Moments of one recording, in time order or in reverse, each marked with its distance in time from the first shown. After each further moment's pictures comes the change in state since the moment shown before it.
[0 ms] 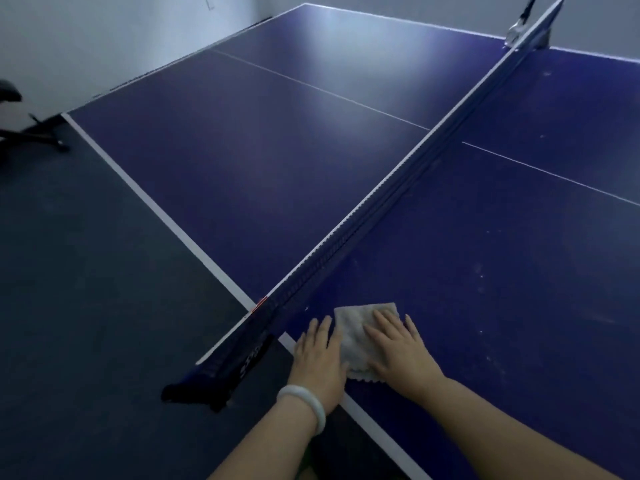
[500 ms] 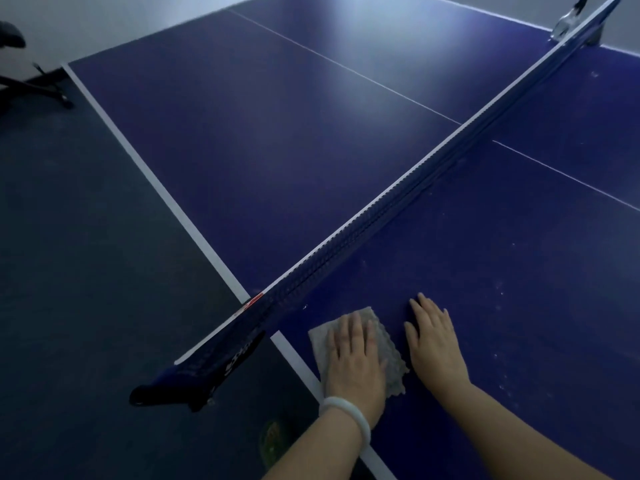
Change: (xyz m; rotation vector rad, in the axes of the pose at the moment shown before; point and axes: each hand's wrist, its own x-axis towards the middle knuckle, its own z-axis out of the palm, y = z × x) left_hand 0.039 0.055 0.037 0.093 0.027 -0.084; right_hand 0.028 0.043 -0.004 0.129 0.258 0.240
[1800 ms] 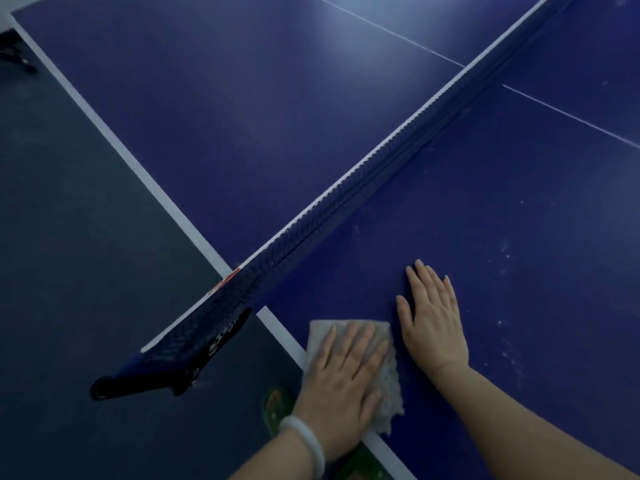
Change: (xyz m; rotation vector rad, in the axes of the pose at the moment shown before) left_hand -0.045 -0.038 0.041 0.101 0.150 0.437; right_hand -0.007 0.007 0.016 -0.100 0.052 0.015
